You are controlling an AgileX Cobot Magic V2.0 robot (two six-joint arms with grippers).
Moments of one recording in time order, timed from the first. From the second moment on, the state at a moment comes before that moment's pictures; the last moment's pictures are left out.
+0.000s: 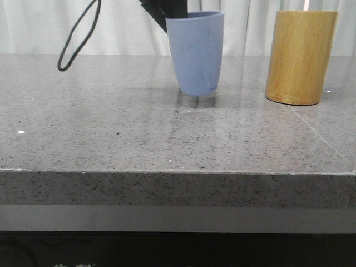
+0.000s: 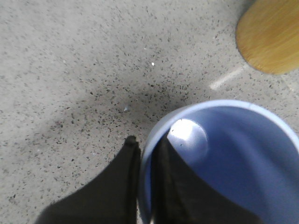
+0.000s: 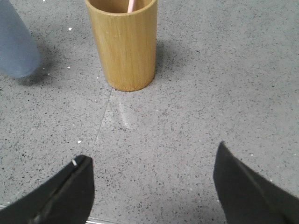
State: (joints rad) left arm -0.59 2.10 -2.24 -0.08 1.26 0.07; right arm 0.01 0.70 -0.79 0.16 0.75 -0.11
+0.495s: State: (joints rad) left arm -0.59 2.12 -2.24 -0.08 1.26 0.07; right arm 0.01 0.70 -0.79 0.16 0.75 -0.11
